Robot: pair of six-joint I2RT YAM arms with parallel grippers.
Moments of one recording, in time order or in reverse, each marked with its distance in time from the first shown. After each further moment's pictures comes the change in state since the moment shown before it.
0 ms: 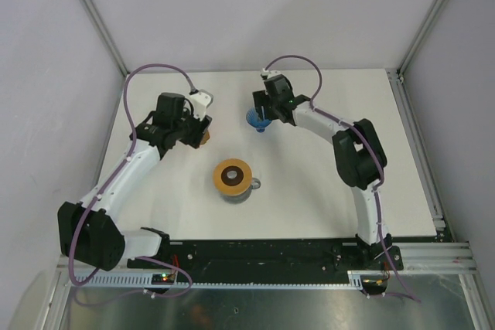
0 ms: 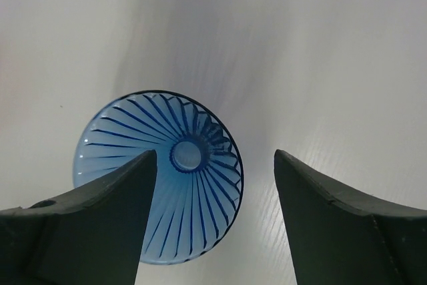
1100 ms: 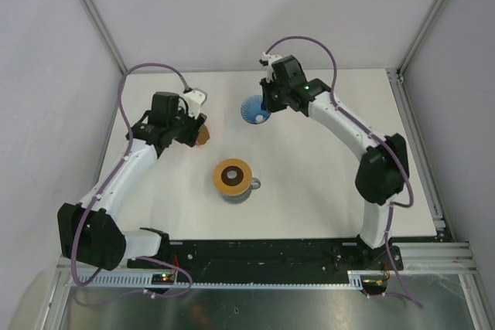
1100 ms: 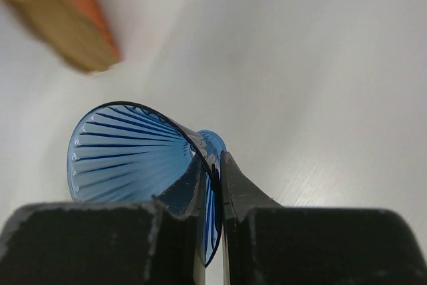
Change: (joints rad) left arm 0.039 -0.002 0.000 0.003 0.000 0.000; right arm 0.020 -0.177 0.114 -0.312 -0.173 -0.052
